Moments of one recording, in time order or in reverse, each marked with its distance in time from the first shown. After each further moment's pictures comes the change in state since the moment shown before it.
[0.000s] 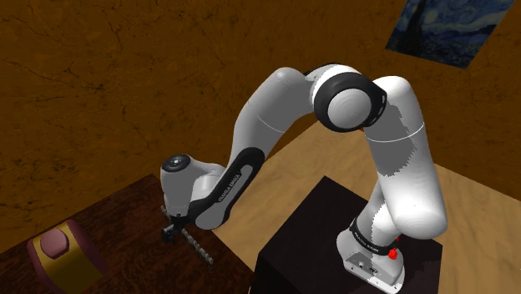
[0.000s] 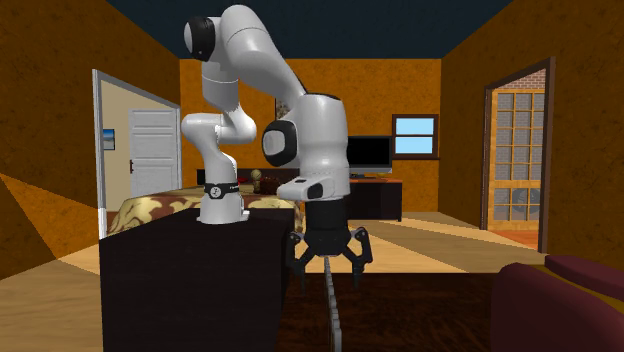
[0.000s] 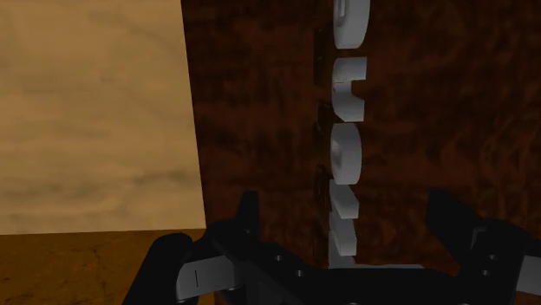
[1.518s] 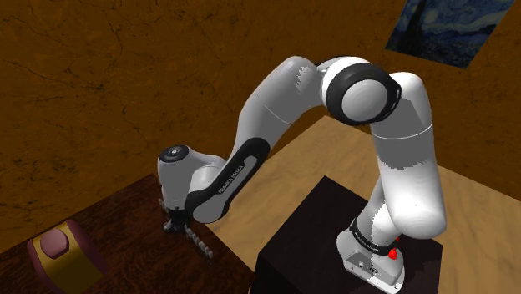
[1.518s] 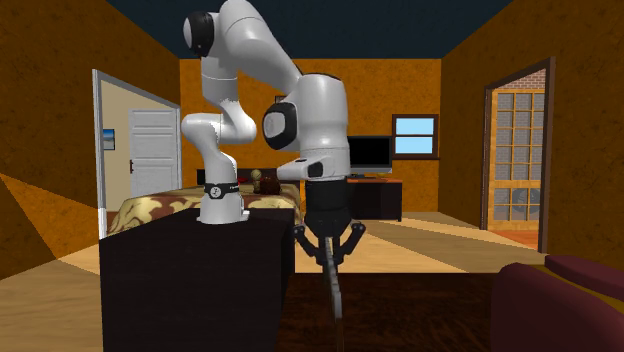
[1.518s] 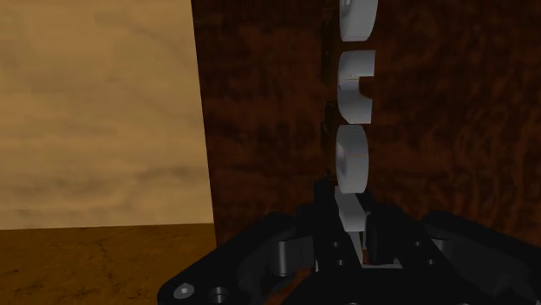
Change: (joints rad) arm -0.020 -0.072 0.027 -0.017 0.026 -0.054 -0.015
